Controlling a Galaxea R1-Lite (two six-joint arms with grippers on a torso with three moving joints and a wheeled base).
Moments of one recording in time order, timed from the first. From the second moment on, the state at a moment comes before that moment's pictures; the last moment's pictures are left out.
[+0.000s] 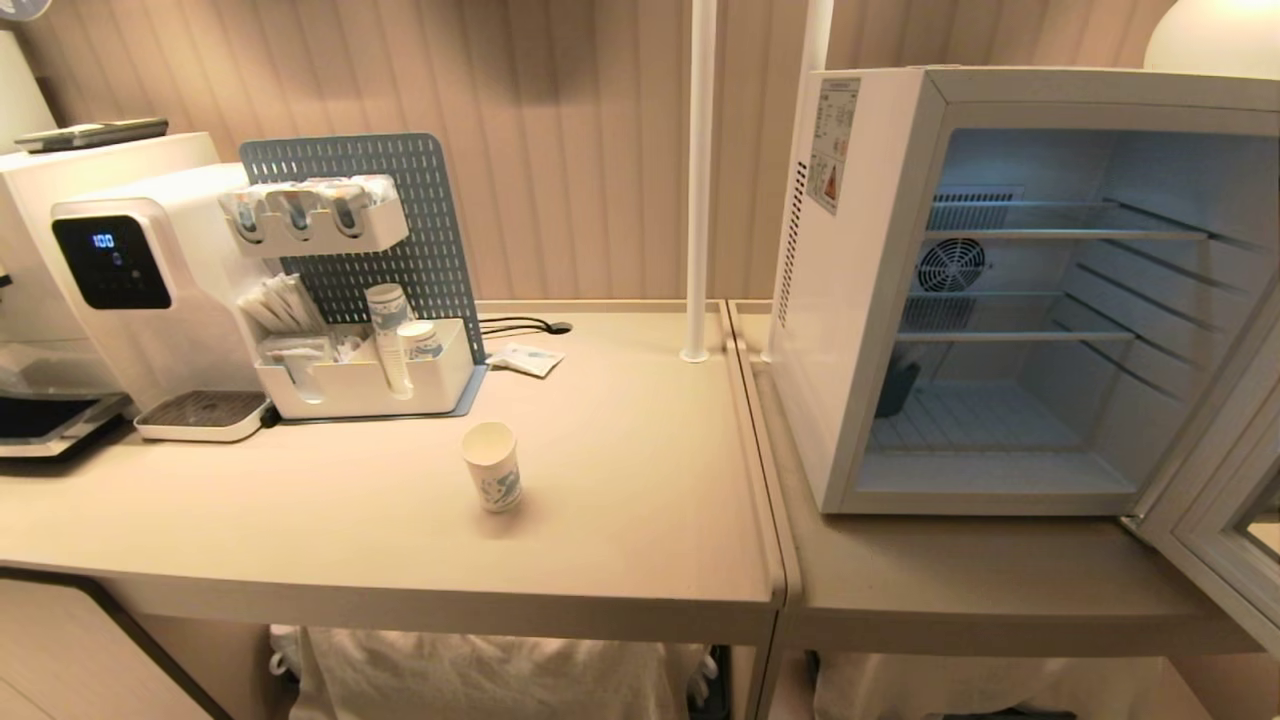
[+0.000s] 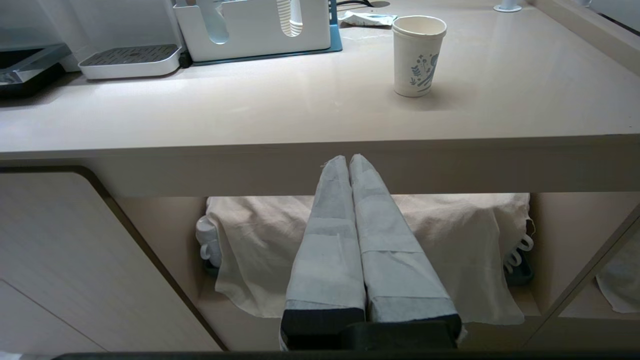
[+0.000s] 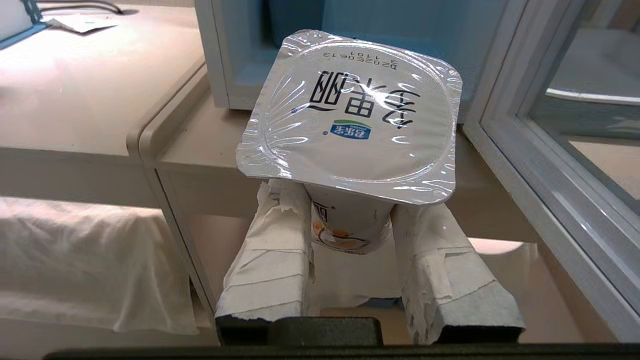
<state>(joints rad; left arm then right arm) 0.01 0.00 0.00 0.00 0.00 0.07 0.00 0.01 -0.01 0.00 0.02 -0.08</state>
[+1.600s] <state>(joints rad) 0.01 0.00 0.00 0.01 -0.01 0.06 0.00 0.00 0.00 -0.01 0.02 -0.11</state>
